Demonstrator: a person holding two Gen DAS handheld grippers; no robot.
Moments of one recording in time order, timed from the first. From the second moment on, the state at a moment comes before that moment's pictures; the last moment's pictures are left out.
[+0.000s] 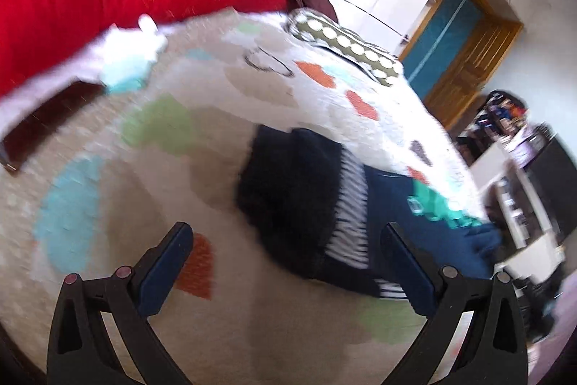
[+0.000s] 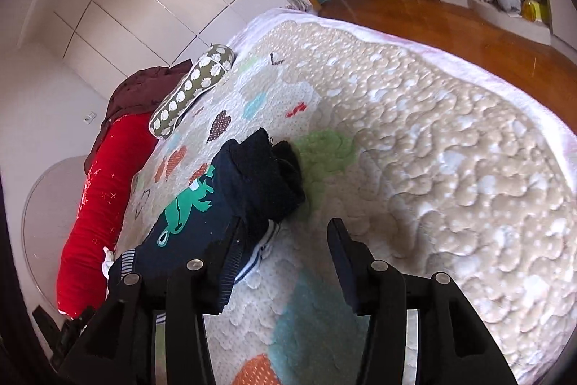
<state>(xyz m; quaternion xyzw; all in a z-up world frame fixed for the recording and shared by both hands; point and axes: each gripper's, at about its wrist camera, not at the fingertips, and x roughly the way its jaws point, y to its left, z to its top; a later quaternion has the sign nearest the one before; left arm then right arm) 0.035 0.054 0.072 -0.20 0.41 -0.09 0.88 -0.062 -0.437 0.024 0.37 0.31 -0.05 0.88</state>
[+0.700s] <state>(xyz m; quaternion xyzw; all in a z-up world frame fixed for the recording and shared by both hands) 0.092 0.022 0.041 -0.29 0.52 -0.16 0.79 -0.084 -0.406 0.018 0.35 0.31 0.02 0.88</state>
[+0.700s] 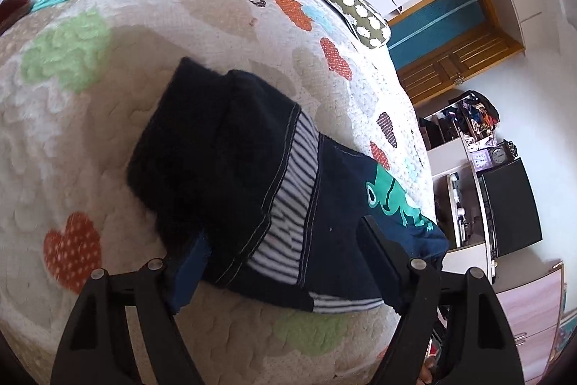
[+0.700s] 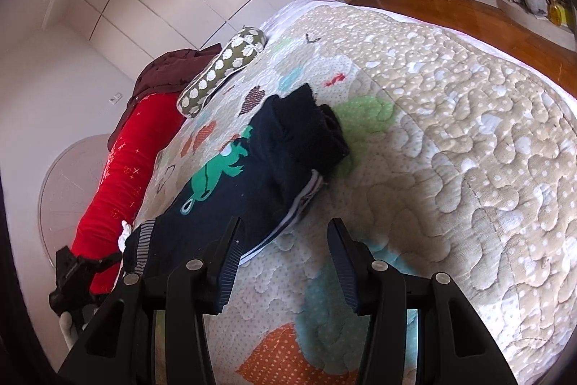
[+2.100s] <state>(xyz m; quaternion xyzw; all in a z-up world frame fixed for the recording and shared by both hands) 0.077 0.012 0.107 -0.29 0.46 -0.19 0.82 0.040 -0.256 -0.027 0.53 0.43 0.32 0.66</state>
